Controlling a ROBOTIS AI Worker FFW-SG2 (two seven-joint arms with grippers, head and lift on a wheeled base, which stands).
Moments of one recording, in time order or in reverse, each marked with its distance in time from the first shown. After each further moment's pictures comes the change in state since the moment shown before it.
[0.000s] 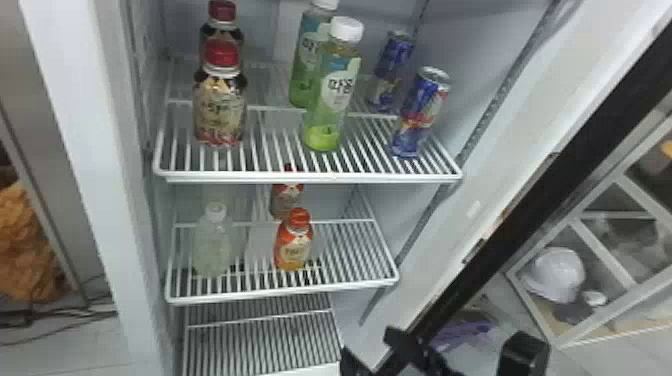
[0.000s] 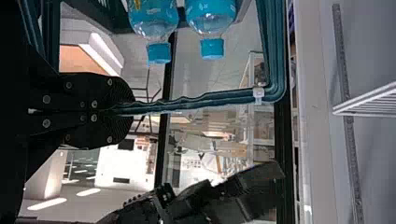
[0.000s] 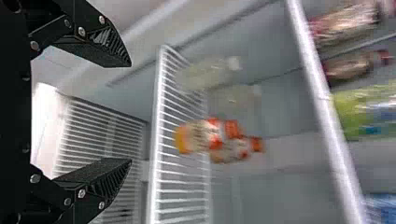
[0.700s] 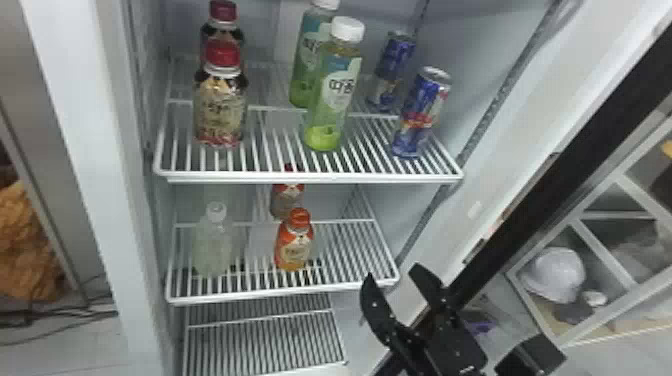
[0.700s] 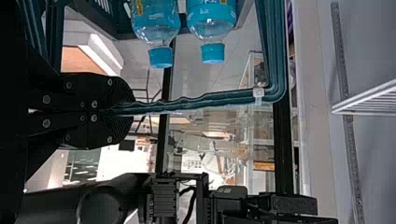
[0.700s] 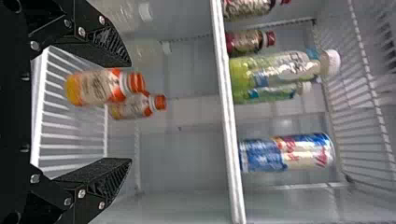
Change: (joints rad) left arm -0.015 -0.002 -0.009 0.009 -0.004 -0.003 0.001; right arm -0.182 0.044 0.080 0.346 0.076 -0.614 -0.127
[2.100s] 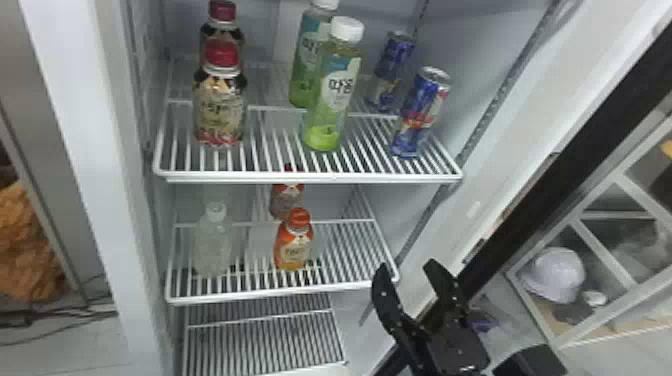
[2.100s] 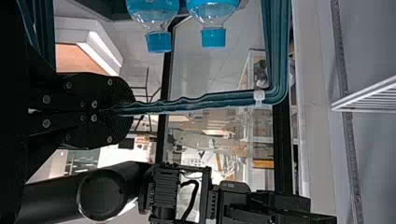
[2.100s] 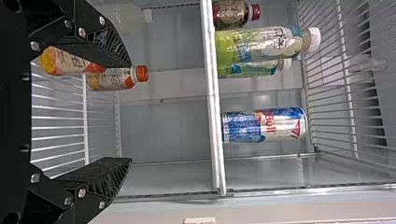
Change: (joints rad) left arm 0.000 -0.003 -0.003 0.001 0.006 -0.004 -0.002; right arm -0.027 0.006 0.027 0.070 0.030 -0.120 -0.106
